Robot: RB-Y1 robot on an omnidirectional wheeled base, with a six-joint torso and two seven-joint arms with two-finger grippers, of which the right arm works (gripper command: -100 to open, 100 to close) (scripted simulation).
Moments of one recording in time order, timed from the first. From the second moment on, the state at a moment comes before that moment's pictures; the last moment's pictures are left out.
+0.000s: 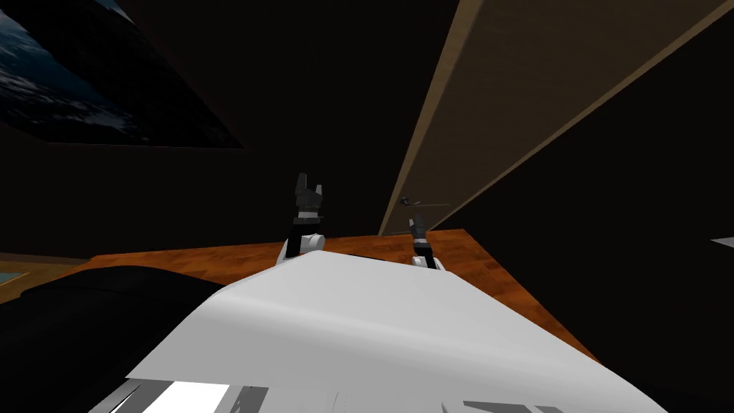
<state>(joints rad) 0.21 -0.28 0.07 -1.39 -0.01 -0.68 -0.13</state>
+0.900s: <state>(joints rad) 0.13 -0.35 0.07 -1.15 -0.04 -0.70 -0.20</state>
